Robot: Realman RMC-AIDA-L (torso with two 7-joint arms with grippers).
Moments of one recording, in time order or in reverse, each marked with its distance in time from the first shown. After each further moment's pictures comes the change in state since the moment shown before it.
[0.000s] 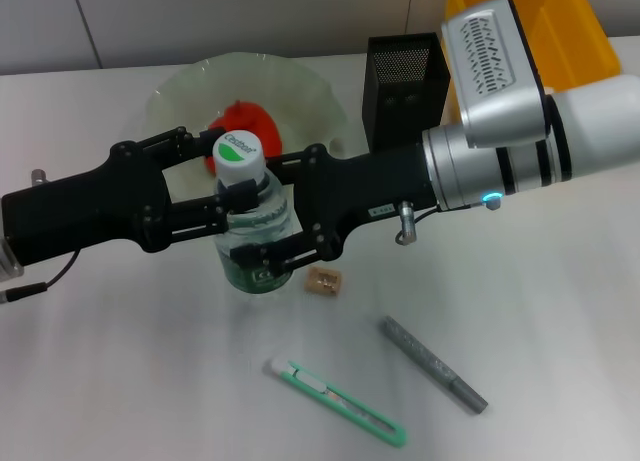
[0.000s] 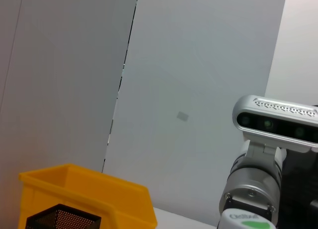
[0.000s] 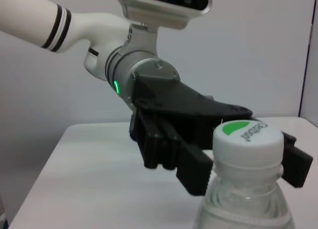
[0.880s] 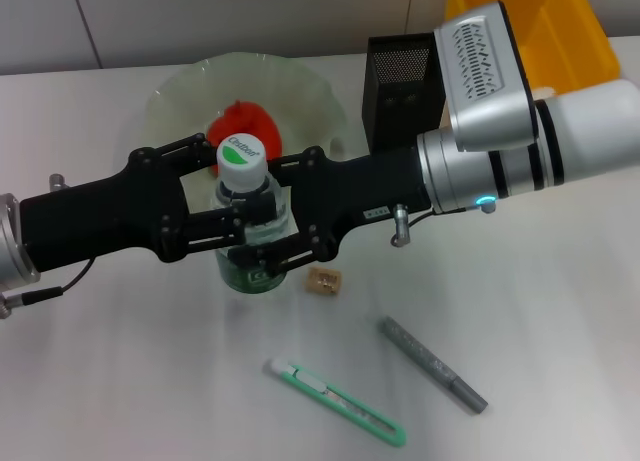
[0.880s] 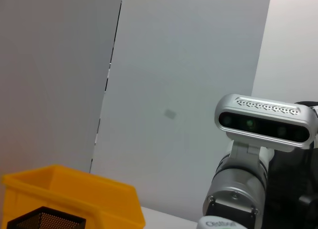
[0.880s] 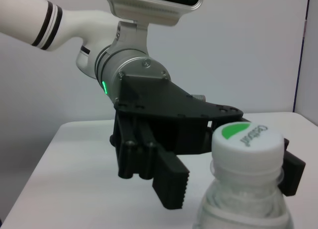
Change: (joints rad) left arm -0.008 -0.009 0.029 -0.015 -0.007 0.004 0.031; right arm 0.007 0.000 -0.013 0.030 0.015 0.033 -0.009
